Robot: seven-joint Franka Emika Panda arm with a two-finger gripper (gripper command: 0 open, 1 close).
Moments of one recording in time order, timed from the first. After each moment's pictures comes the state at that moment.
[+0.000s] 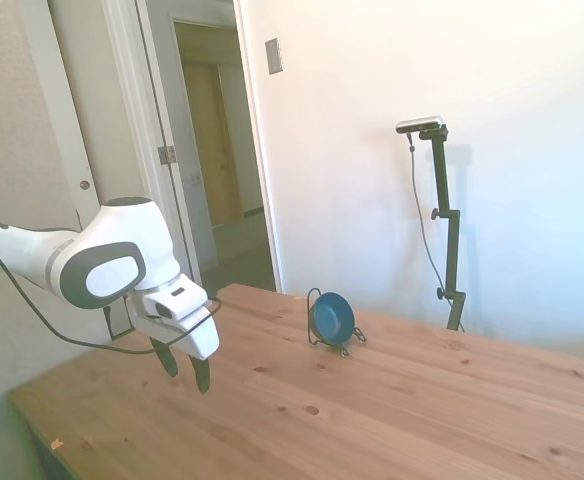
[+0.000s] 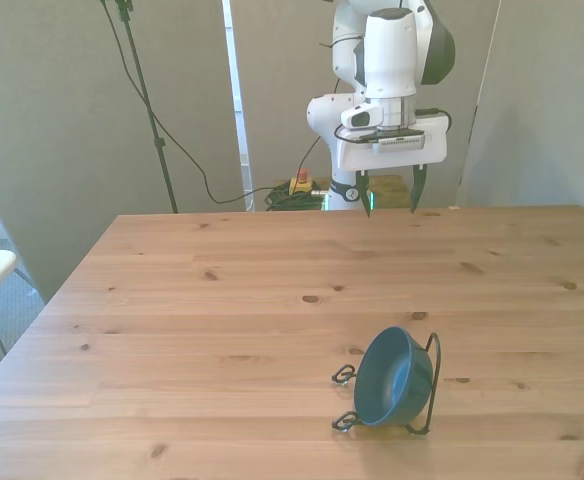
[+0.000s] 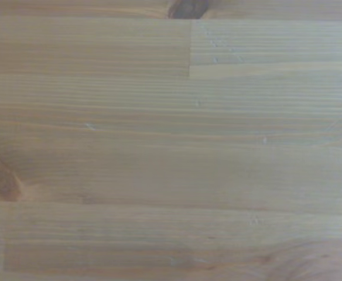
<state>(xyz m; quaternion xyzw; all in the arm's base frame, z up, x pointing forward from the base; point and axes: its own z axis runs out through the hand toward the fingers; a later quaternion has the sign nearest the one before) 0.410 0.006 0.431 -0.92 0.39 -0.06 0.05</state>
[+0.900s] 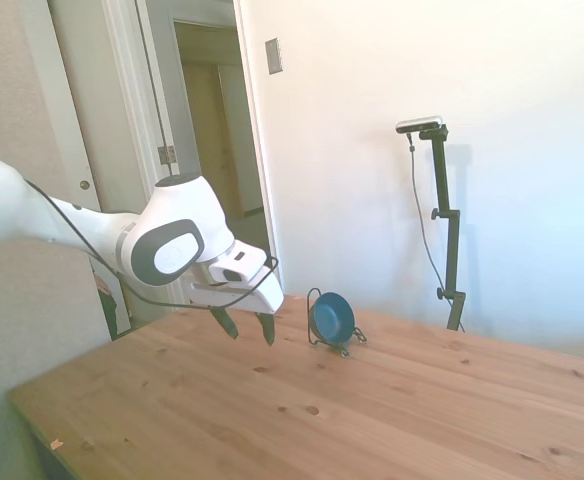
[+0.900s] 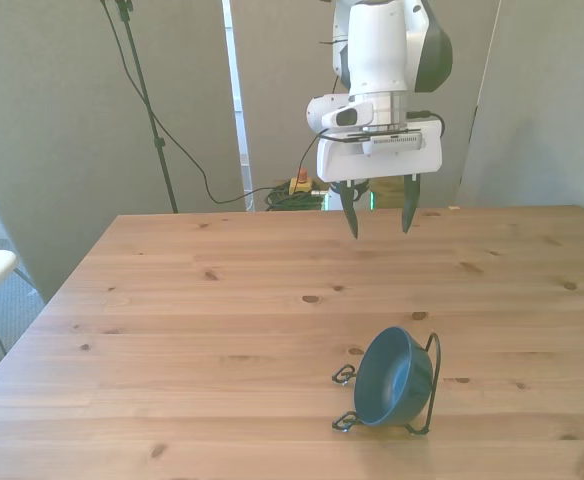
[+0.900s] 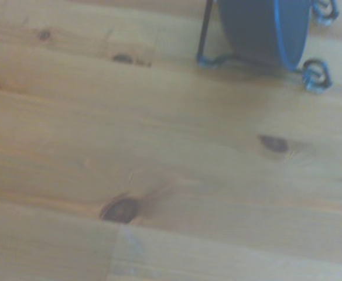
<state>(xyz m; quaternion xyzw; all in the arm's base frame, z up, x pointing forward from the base) 0.513 -0.047 0.470 -0.93 0.32 -0.17 0.06</state>
